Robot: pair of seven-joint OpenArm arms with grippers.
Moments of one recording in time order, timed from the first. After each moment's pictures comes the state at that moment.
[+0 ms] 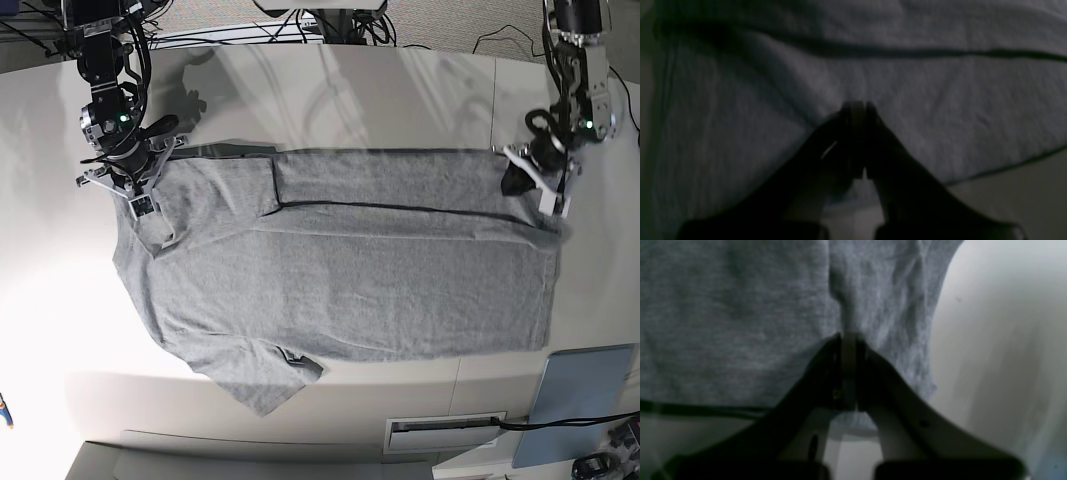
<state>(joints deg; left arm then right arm) 13.5 -24.1 -12.5 78.7 -32.5 -26.8 30.2 -13.4 24.9 -0.1 94.5 0.1 11.3 -43.5</state>
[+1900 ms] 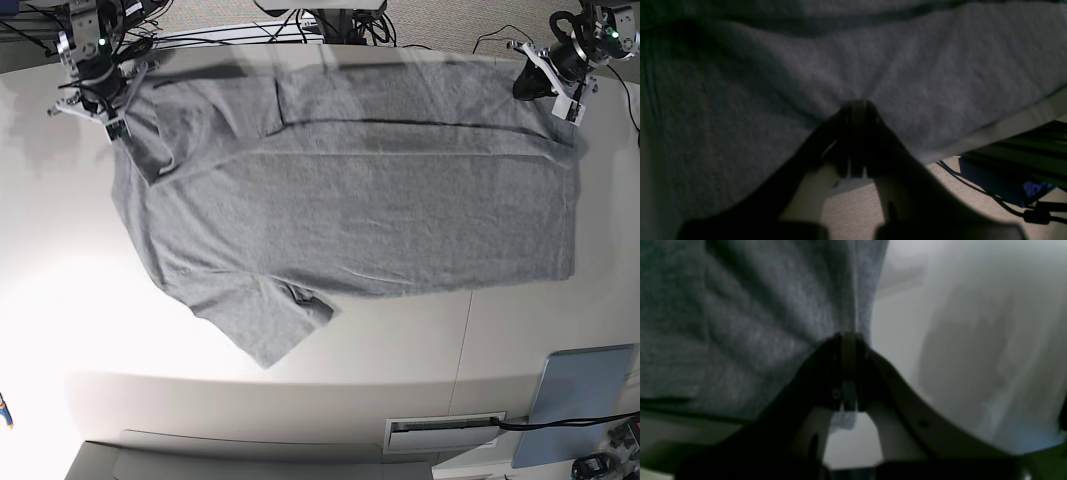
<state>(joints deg) 36.4 -24.1 -24.9 91.0 -34.0 -42.0 33.8 -38.1 27.6 9.2 104.4 -4.9 9.3 -37.7</state>
